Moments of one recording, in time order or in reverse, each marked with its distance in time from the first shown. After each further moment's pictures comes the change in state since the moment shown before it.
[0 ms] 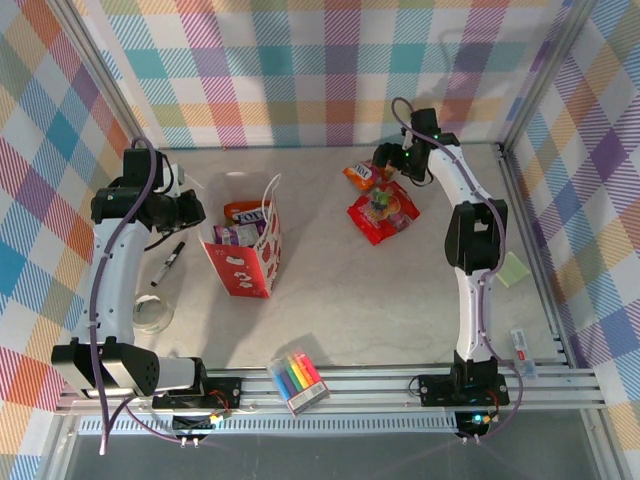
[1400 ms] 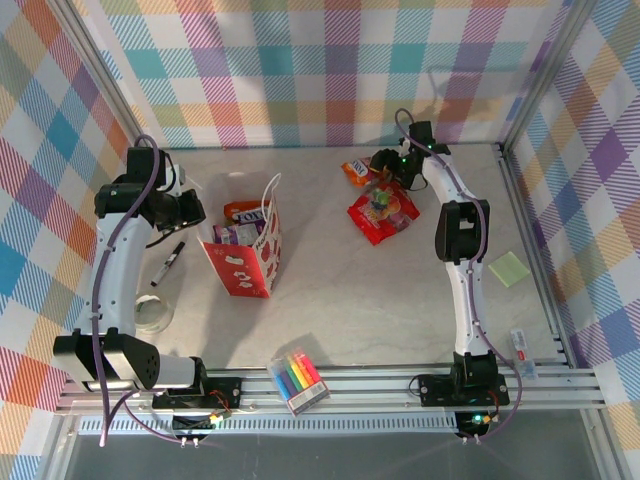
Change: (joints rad) left arm 0.000 0.034 0.005 0.000 -0.021 0.000; right arm -0.031 0.291 0.230 0.058 -0.180 0.150
